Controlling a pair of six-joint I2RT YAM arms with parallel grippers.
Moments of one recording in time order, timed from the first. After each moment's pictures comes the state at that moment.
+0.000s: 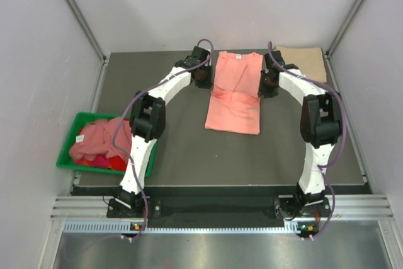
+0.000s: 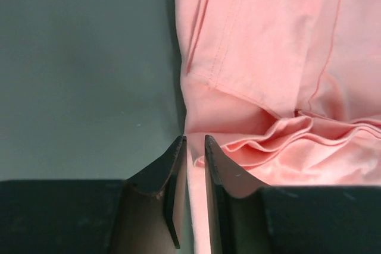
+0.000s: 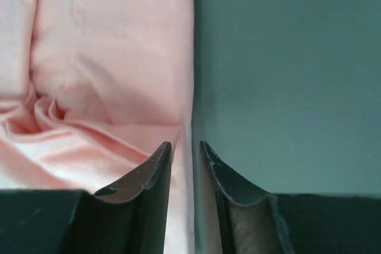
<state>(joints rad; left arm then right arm) -0.45 2.39 2.11 -0.60 0.11 -0.39 0.21 2.04 1.61 -0.63 0.04 0.37</state>
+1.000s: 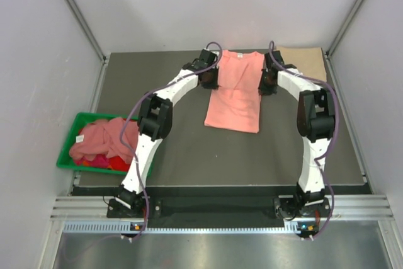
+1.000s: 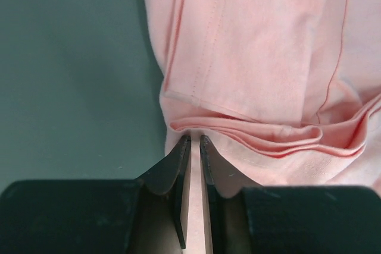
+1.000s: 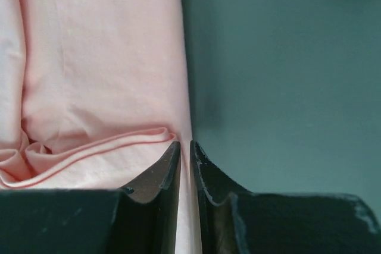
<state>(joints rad) -0.49 2.50 2.22 -0.57 0.08 -0.32 0.18 2.13 1.65 -0.56 0.04 0.43</state>
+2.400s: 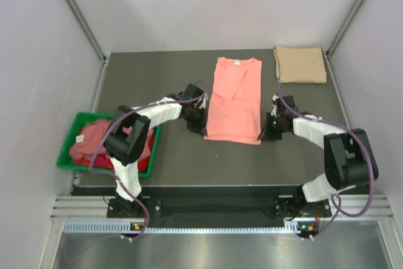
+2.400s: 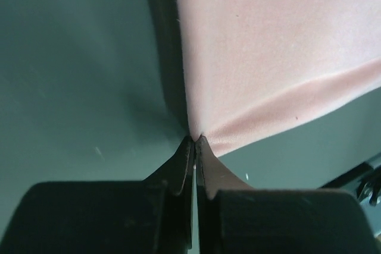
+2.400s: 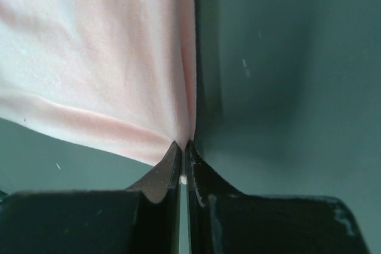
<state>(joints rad) -0.53 1.94 1.28 -0.49 0.31 -0.46 0.21 1.55 0.78 -0.33 -0.28 0.45</state>
